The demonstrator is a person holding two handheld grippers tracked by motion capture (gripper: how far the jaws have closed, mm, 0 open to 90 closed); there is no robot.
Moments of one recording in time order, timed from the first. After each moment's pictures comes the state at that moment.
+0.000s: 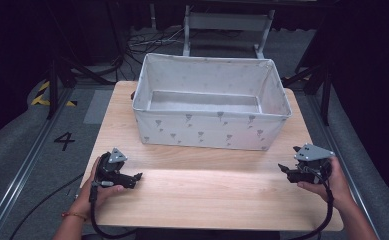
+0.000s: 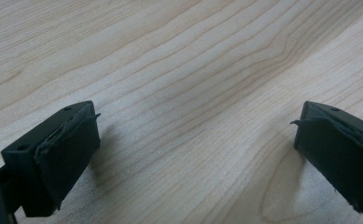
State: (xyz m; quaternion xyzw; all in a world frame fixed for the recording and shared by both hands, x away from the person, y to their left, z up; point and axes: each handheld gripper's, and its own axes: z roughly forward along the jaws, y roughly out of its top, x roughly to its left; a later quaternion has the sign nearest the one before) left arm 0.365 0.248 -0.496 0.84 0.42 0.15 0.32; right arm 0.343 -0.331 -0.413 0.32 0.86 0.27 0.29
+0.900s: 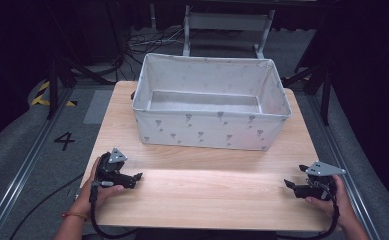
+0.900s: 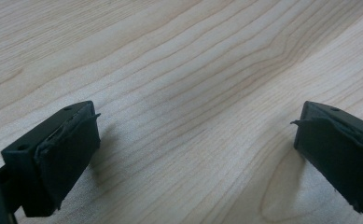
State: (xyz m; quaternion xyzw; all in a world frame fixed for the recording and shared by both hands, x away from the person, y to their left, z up) left arm 0.365 0.248 -0.496 0.84 0.42 0.15 0.31; right arm 0.324 -0.380 -0.481 0.39 0.83 0.32 0.23
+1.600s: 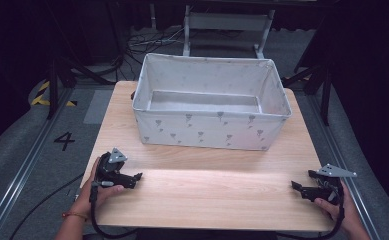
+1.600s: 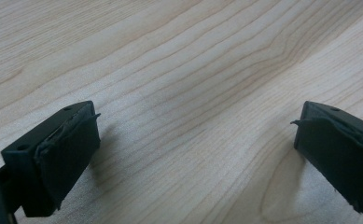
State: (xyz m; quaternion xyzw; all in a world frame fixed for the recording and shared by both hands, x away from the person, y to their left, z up) left arm 0.365 0.248 -0.496 0.84 0.42 0.15 0.31; right arm 0.321 -0.410 -0.501 0.48 0.78 0.34 0.20
